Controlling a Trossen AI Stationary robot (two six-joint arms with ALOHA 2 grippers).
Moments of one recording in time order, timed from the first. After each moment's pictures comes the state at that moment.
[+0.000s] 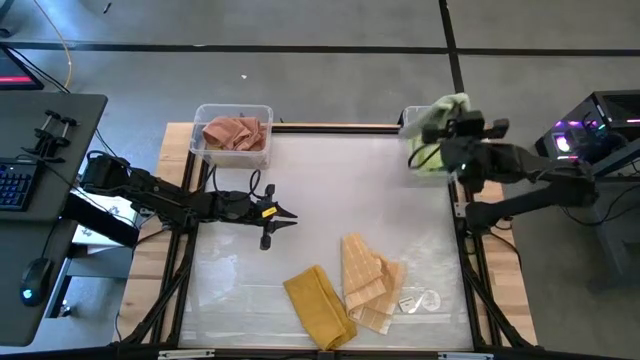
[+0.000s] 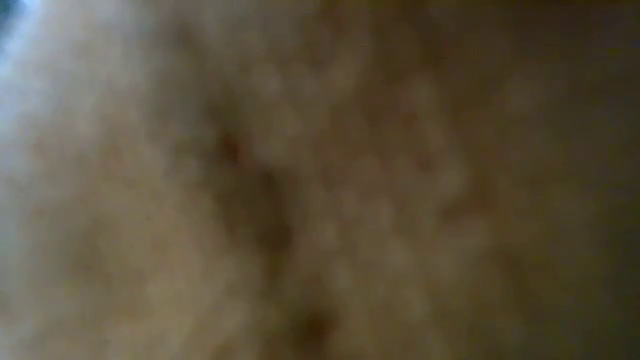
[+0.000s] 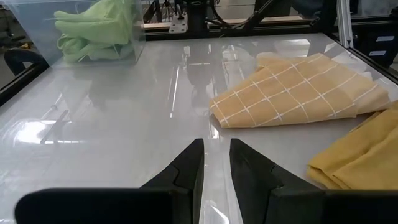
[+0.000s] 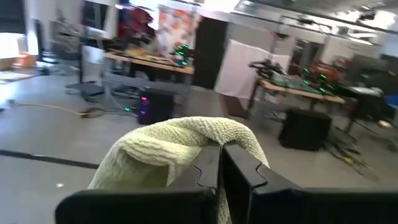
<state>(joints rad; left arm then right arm) -0.09 1.28 0.34 0.63 -0.09 0.03 -0.01 0.98 1.19 -0.77 1.56 0.39</state>
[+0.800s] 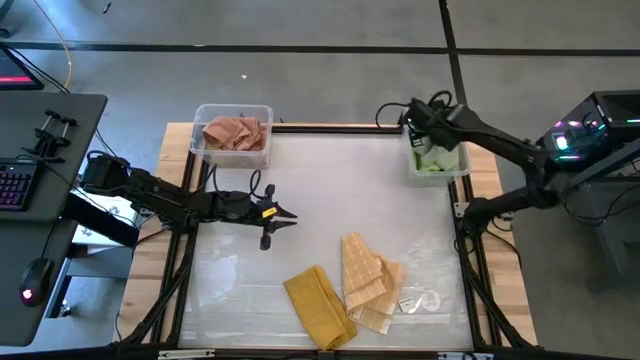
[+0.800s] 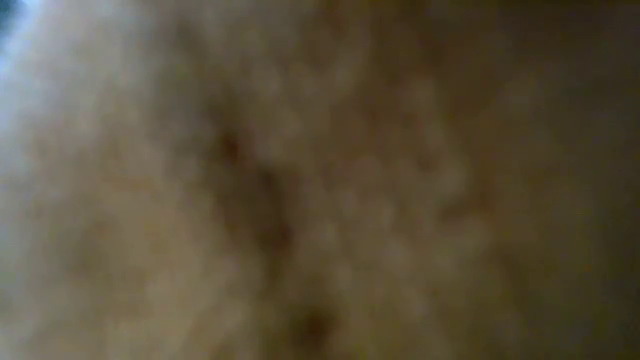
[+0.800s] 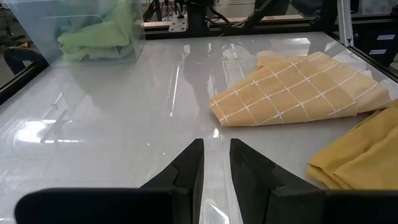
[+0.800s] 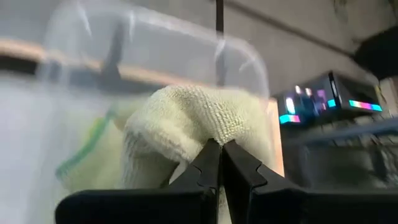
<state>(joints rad) -0.09 1.28 0.33 0.63 -0.09 0.03 -0.69 1.34 1.19 -1.21 0.75 0.62</state>
